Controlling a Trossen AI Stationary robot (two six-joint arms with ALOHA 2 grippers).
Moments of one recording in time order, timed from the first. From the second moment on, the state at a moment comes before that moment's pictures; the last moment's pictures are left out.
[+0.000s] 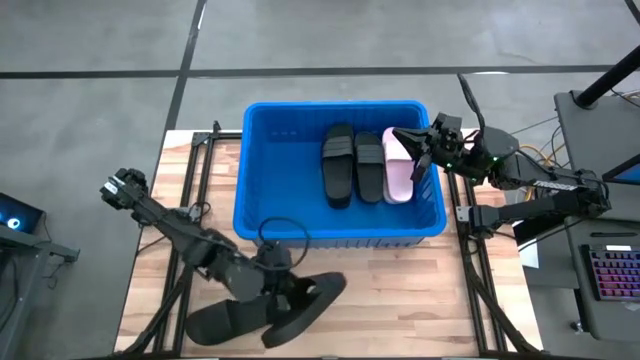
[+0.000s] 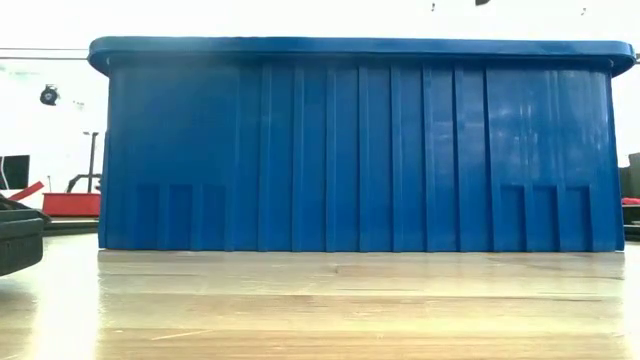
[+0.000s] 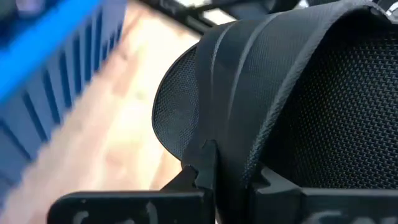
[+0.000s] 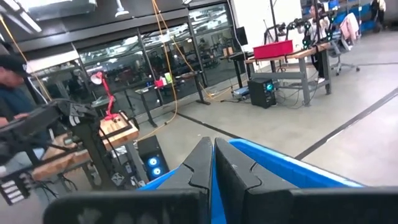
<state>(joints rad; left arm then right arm) -0.60 1.47 1.42 -0.52 -0.38 -0.87 -0.10 0.89 1.02 -0.05 0.36 0.25</state>
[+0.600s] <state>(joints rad) -0.37 1.45 1.54 -0.43 -0.62 -0.31 -0.10 0.89 1.02 -0.04 0.28 0.29</state>
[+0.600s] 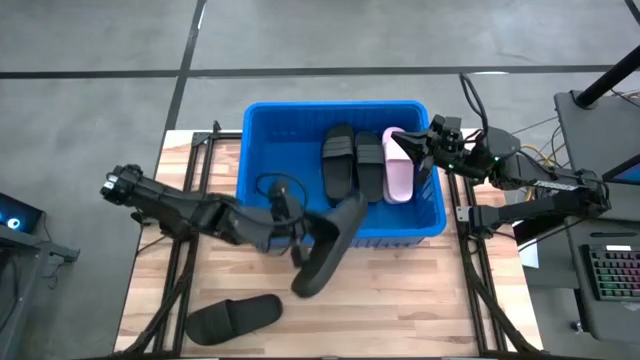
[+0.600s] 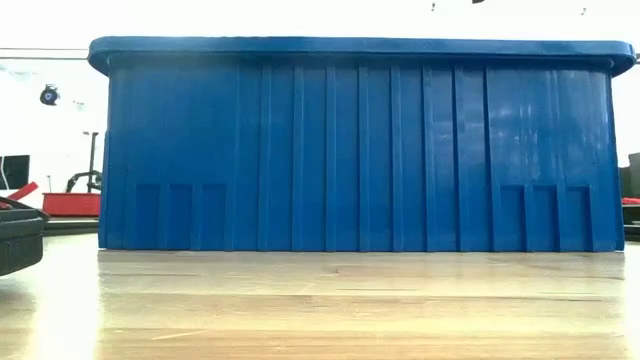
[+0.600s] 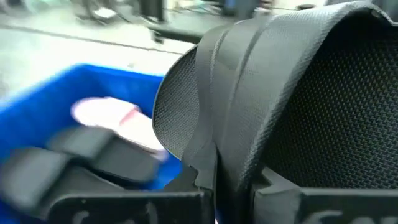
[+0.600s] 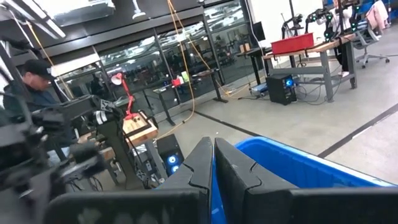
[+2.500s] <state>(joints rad) 0.30 1.49 1.06 -0.38 -0.65 0.26 -0.10 0.88 1.02 0.07 0.39 0.28</state>
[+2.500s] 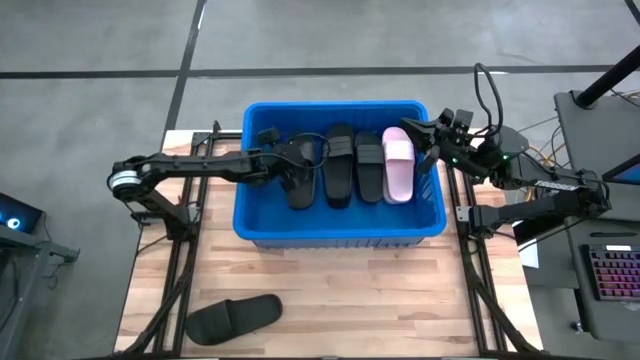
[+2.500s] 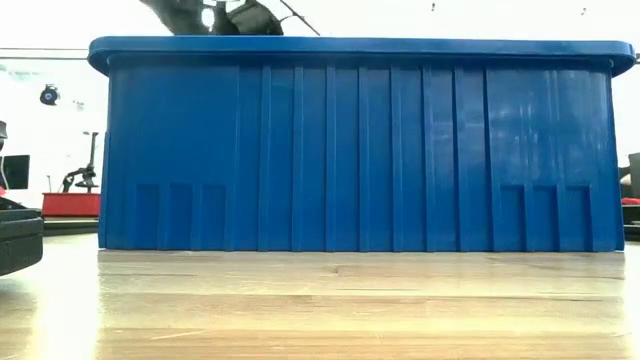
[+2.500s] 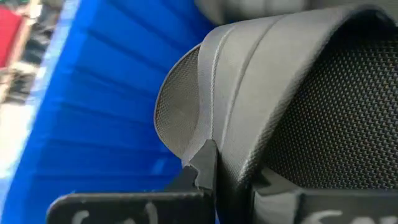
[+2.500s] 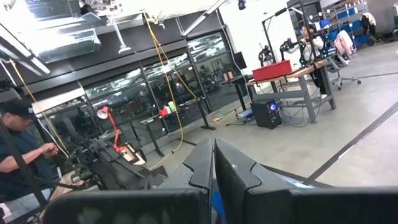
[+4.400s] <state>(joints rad) 0.41 1.79 0.97 0.05 -0.60 0.35 -0.10 0.88 1.02 0.09 0.39 0.29</state>
